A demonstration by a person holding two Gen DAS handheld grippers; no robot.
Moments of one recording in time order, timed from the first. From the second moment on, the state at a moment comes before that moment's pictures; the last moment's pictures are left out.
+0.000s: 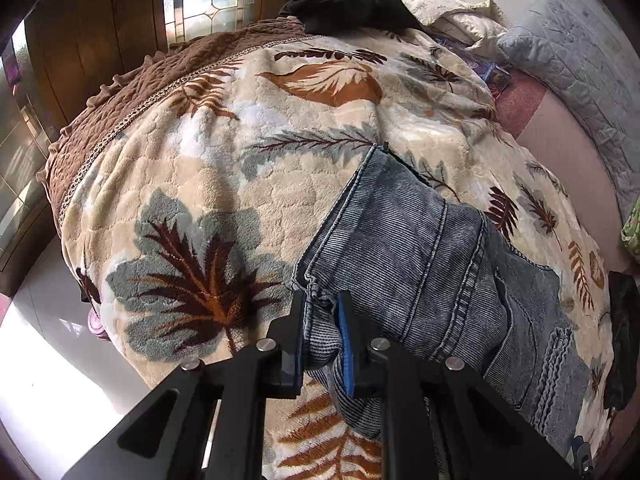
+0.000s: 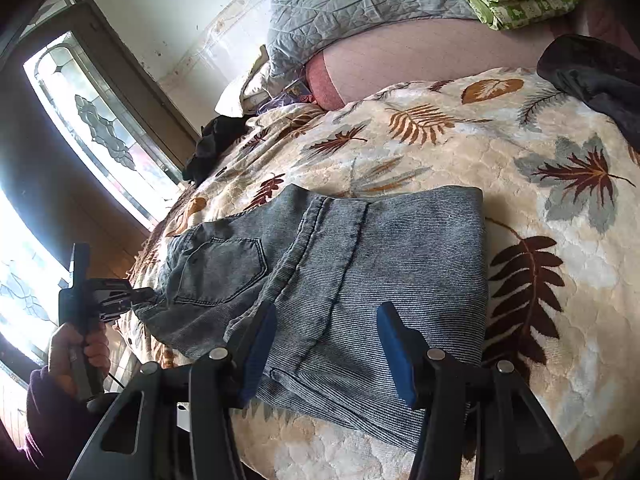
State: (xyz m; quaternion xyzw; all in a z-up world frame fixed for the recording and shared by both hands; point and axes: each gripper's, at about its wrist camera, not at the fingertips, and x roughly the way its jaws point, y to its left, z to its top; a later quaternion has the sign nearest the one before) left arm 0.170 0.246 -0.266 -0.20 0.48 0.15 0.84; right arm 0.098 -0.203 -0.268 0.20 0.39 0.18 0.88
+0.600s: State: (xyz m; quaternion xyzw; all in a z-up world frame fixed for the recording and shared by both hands) left arm 0.145 0.090 -0.159 -0.04 0.40 0.03 0.91; right arm 0.092 -0.242 -0.254 0.25 0.35 0.15 0.89
